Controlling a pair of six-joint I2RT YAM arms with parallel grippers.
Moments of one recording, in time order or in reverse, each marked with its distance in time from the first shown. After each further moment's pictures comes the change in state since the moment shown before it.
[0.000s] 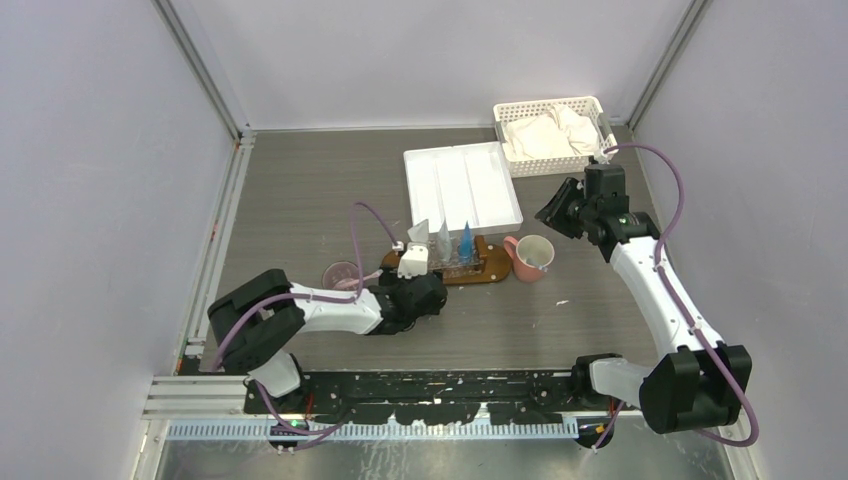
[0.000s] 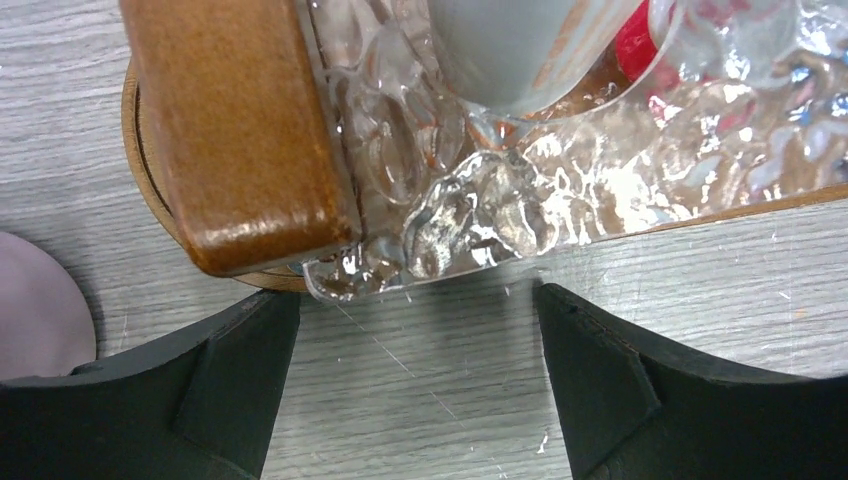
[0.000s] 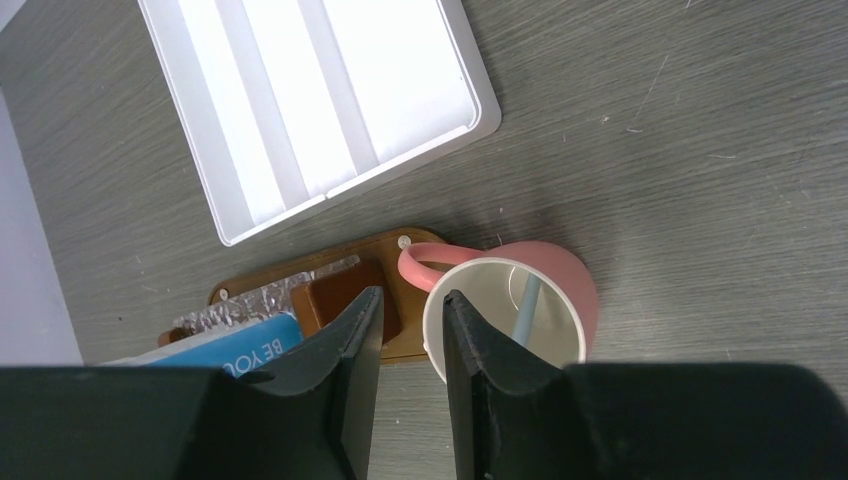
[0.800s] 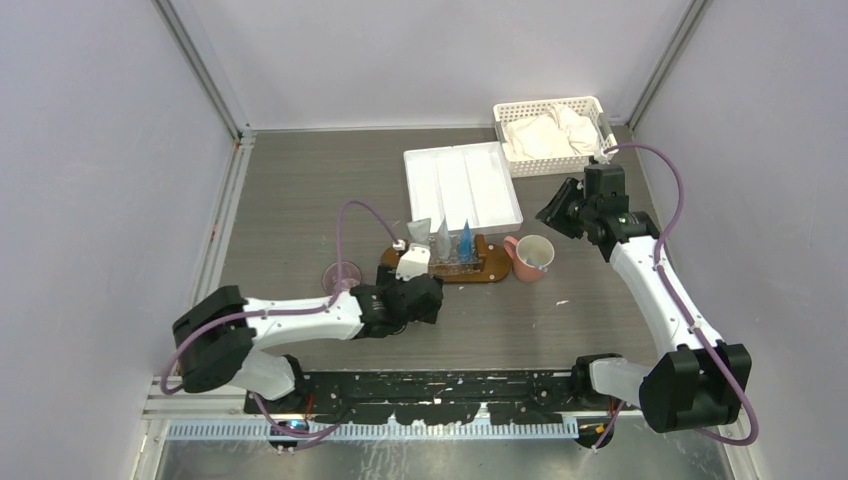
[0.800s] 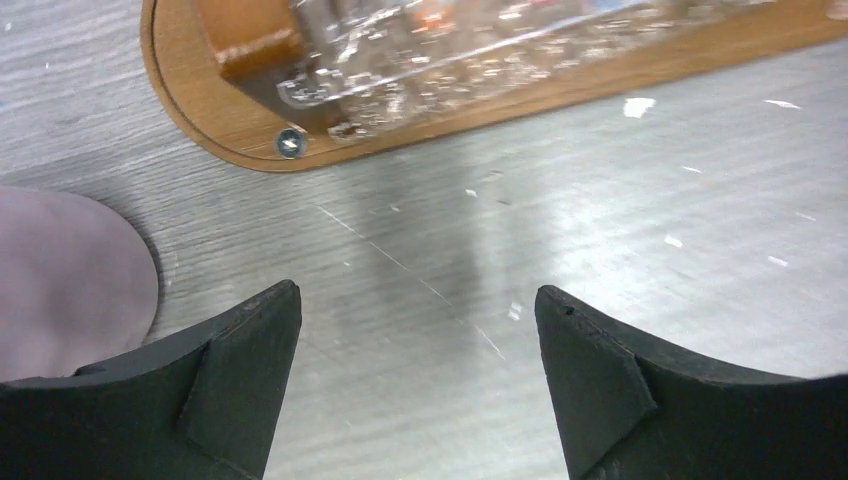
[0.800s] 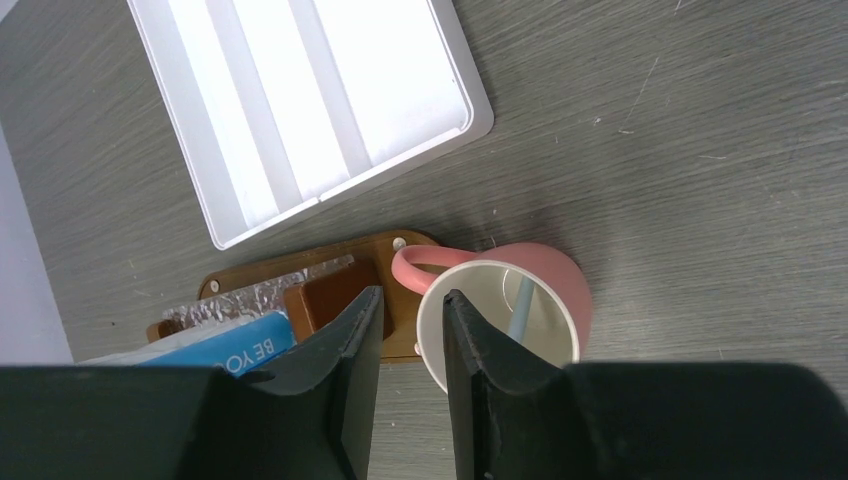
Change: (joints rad) left arm -0.034 -0.167 0.028 -0.208 0.075 0.046; right arm 0.000 0.006 0.000 -0.001 0.012 -0.003
